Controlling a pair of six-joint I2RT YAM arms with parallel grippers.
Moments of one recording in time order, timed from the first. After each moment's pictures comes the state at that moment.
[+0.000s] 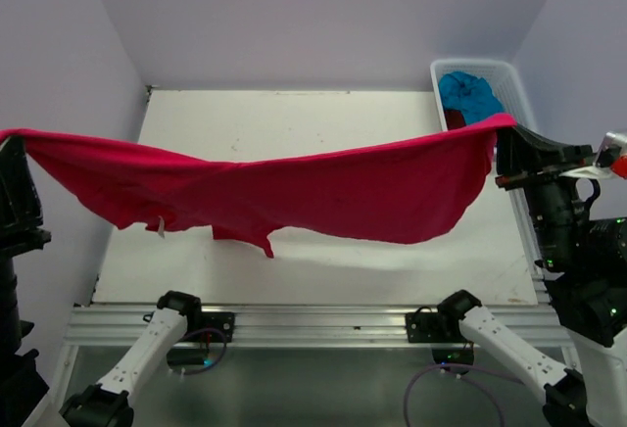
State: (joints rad) left arm -0.23 0.64 1.81 -0.42 -0.07 -0.22; right arm 0.53 0.63 1.38 -0.36 0.32 0.11
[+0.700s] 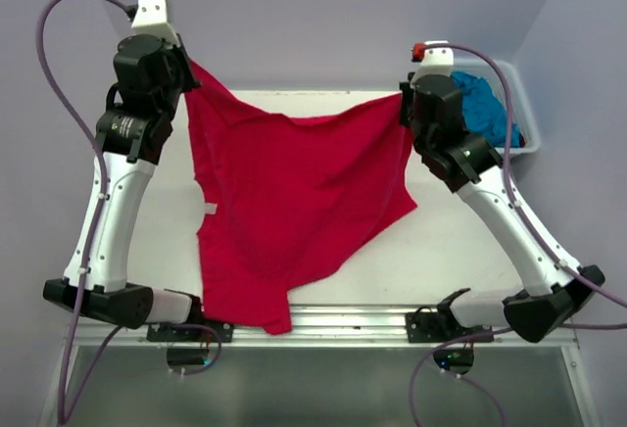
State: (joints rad) left arm -0.21 1.35 1.80 -0.55 -0.29 -0.15; right arm 0.53 1.35 1.57 -0.50 0.59 0.10
